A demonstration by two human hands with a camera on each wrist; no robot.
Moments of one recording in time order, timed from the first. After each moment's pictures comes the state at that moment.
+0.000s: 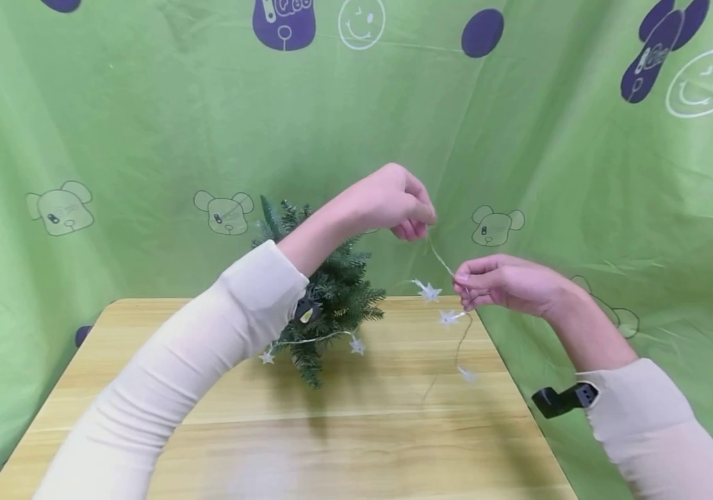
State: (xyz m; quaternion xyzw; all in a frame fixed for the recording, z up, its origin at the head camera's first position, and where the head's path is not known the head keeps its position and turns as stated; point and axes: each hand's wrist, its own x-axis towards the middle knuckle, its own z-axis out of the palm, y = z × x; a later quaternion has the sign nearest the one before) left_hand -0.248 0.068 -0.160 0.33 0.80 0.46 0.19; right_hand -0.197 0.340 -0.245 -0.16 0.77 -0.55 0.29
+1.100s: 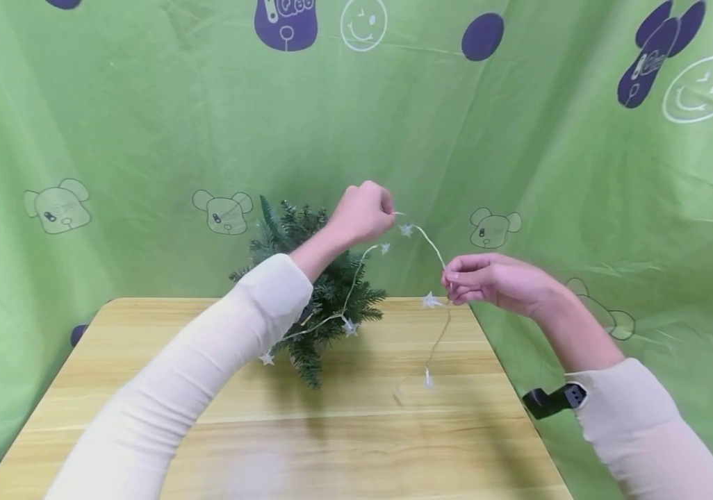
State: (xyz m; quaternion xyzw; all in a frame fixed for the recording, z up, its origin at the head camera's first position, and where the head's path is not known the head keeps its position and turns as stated) left_hand -0.277 0.067 -0.210 0.27 0.90 0.35 -0.02; right_hand -0.197 0.323 -0.247 -0.13 0.77 -0.57 0.24
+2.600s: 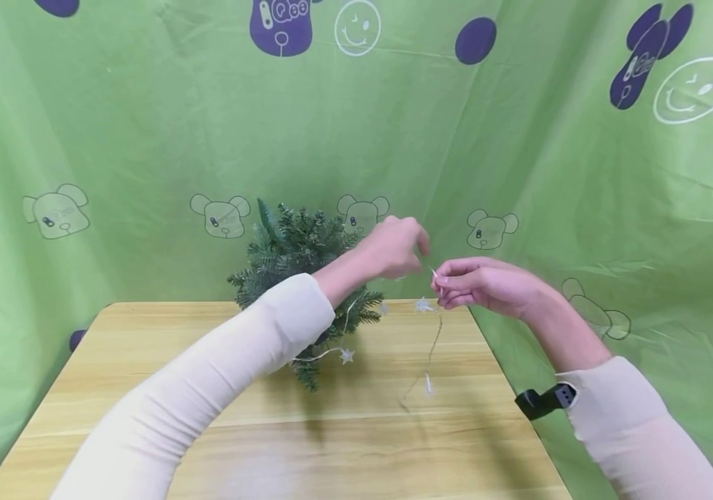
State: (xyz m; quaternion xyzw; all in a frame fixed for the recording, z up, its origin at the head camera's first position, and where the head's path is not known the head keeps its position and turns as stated) left_hand -0.245 0.104 -0.221 0.36 0.90 0.24 0.04; right_hand -0.197 0.320 -0.249 -0.13 0.77 -0.57 0.25
